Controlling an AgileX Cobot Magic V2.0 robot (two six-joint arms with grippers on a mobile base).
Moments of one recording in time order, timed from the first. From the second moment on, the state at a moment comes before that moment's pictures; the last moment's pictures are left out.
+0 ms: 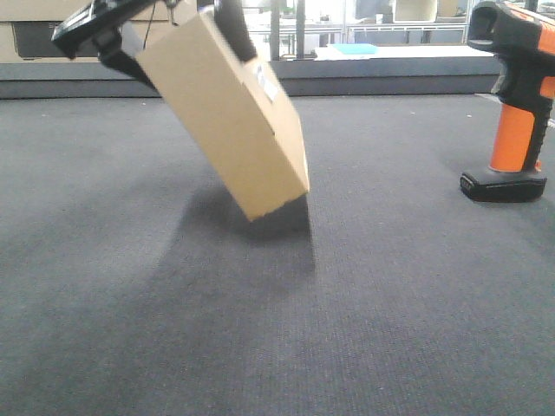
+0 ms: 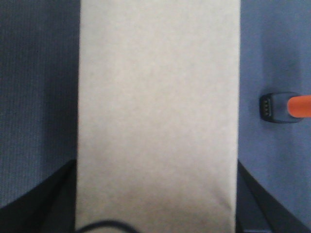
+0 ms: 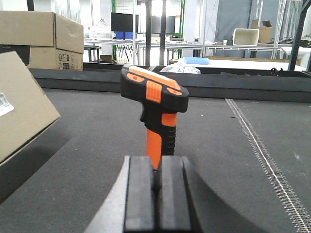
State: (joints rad) left arm -0.46 1.69 -1.46 -0.22 0.80 -0.47; right arm 0.01 0.00 0.00 0.03 0.01 0.00
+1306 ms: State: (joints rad) left arm -0.46 1.70 -1.46 -0.23 0.74 -0.47; right arm 0.01 0.62 -0.36 0.07 -0.11 0.00
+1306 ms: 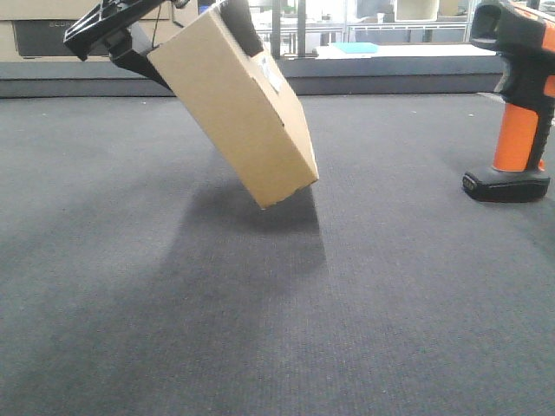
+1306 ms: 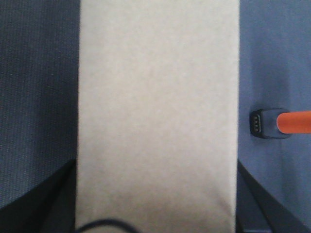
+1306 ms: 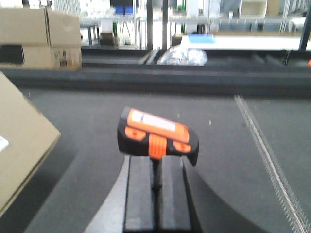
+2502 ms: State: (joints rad) left arm -0.46 1.70 -1.46 -0.22 0.74 -0.45; right arm 0.01 1.50 -0.36 0.11 -0.98 0.21
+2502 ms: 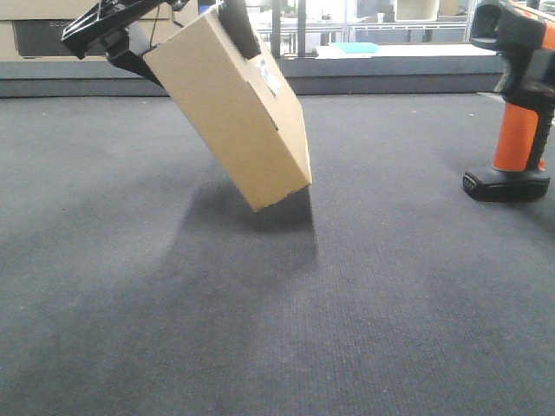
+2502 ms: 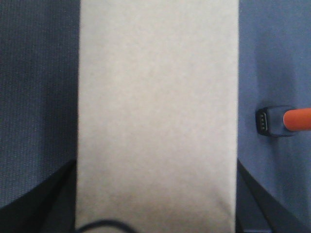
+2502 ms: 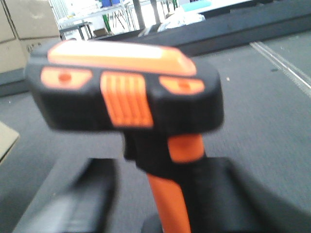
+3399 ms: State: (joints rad) left arm -0.46 1.70 -1.46 -0.22 0.73 -0.45; right arm 0.01 1.65 -0.51 0.13 -0.93 0.28
